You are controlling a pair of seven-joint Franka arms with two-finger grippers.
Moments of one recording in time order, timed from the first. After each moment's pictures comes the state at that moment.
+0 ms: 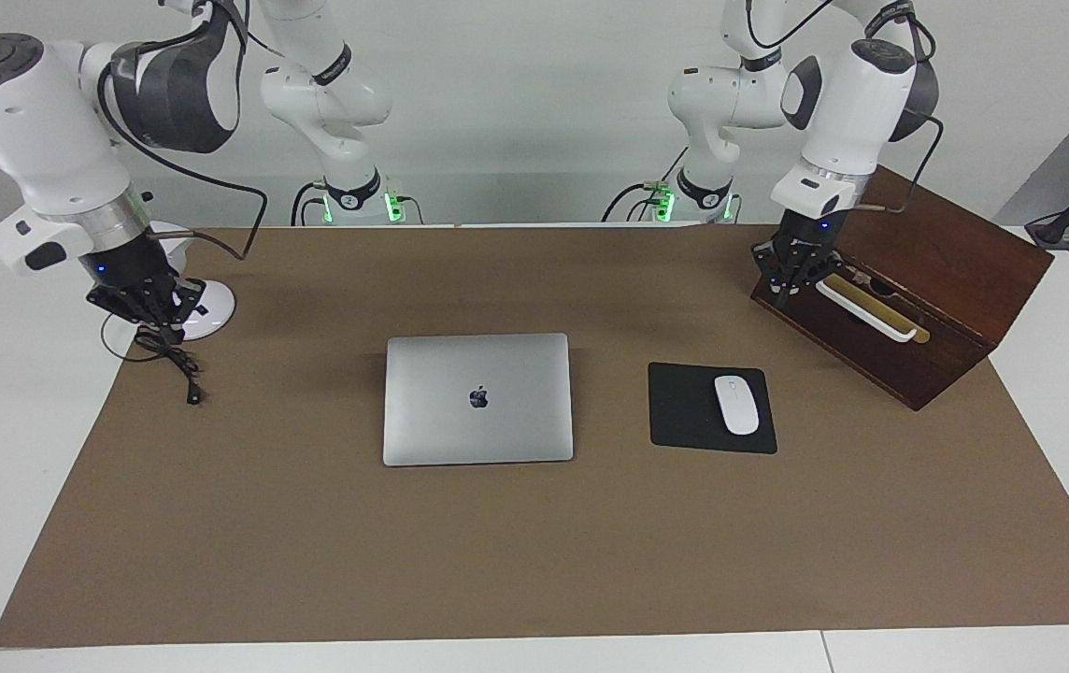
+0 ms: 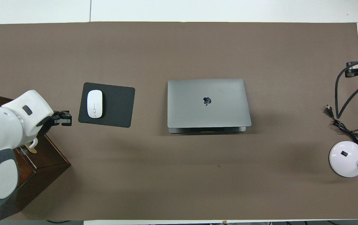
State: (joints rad) left arm -0.27 -0.31 0.06 -2.31 -0.03 2.29 0.03; right arm -0.11 0.11 0.00 -1.62 -0.03 1.83 -0.10
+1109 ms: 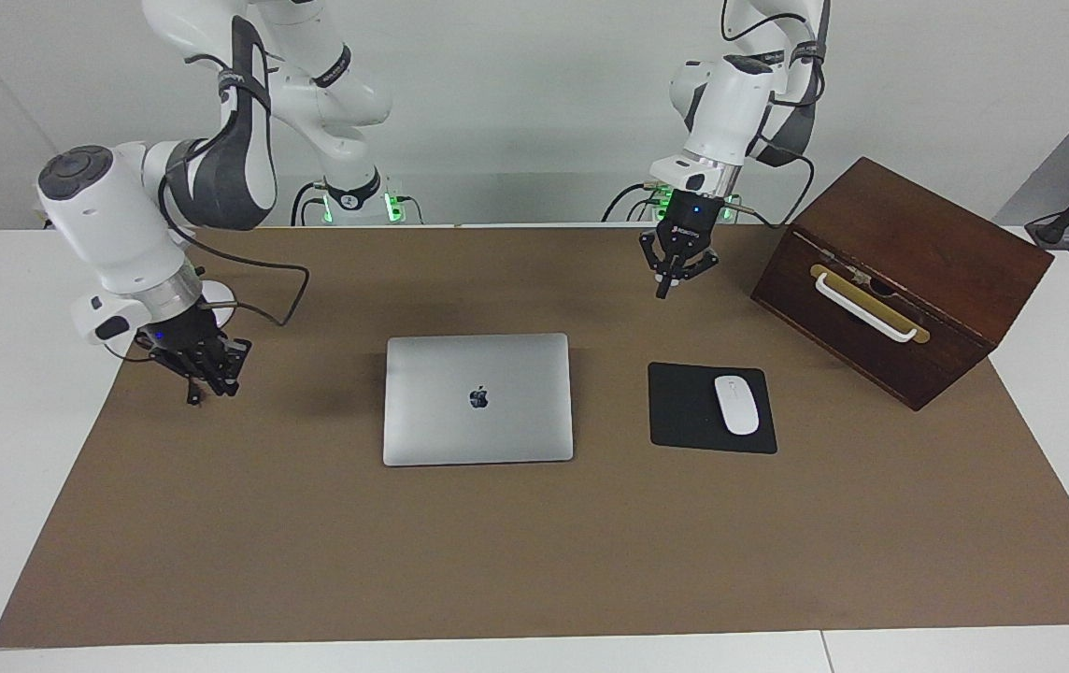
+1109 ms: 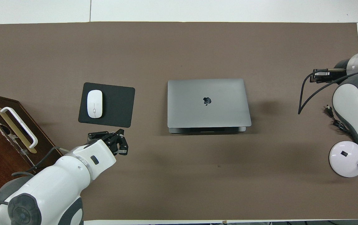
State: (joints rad) left arm -0.58 -0.41 0.06 -2.65 -0.06 2.78 -0.09; right arm -0.11 0.15 0.01 -1.88 0.10 2.17 -0.03
